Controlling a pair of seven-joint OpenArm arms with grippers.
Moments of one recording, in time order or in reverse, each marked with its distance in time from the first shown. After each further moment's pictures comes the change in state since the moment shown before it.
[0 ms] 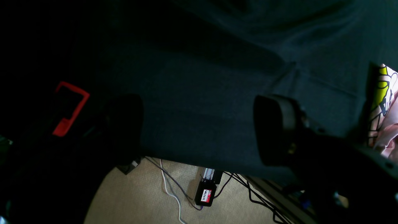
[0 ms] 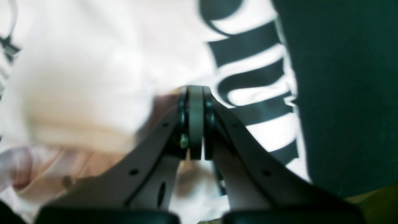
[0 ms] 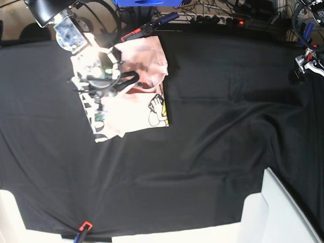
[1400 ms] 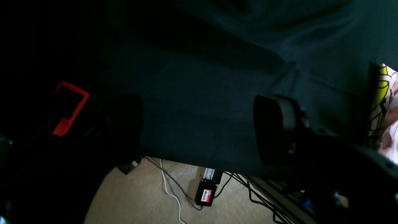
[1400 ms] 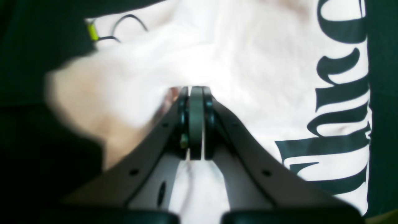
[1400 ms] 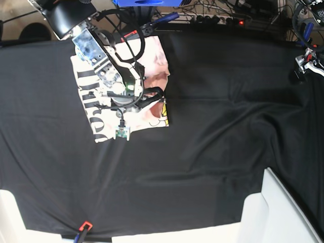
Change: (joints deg) left arm 0.0 0.0 0.0 0.0 0.0 0.0 0.0; right arm 5.8 -7.4 -0.5 -3.2 0.0 -0.2 -0.8
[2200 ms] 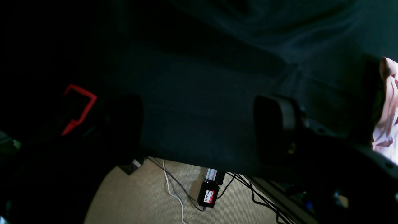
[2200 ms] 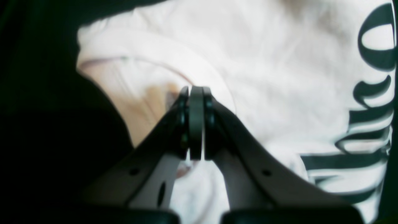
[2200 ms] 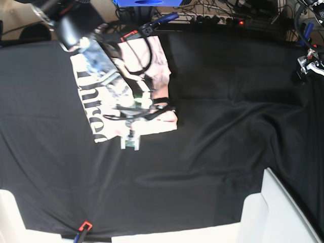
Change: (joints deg) left arm 0.0 -0.8 -0.2 0.0 0.0 0.0 -0.2; right arm 3.9 -0.7 -0.3 0.9 0.0 0.2 -5.0
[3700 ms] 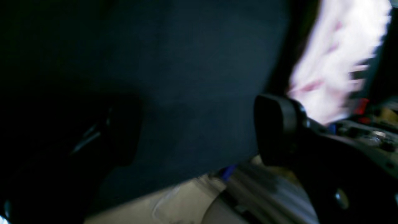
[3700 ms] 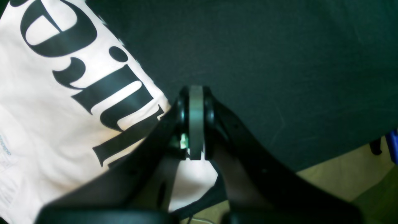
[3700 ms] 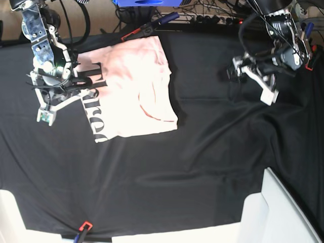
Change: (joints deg) left arm -7.1 13.0 19.1 -5.2 -3.1 0.0 7.9; right arm -18.9 13.5 19.8 15.2 0.0 1.9 7.1
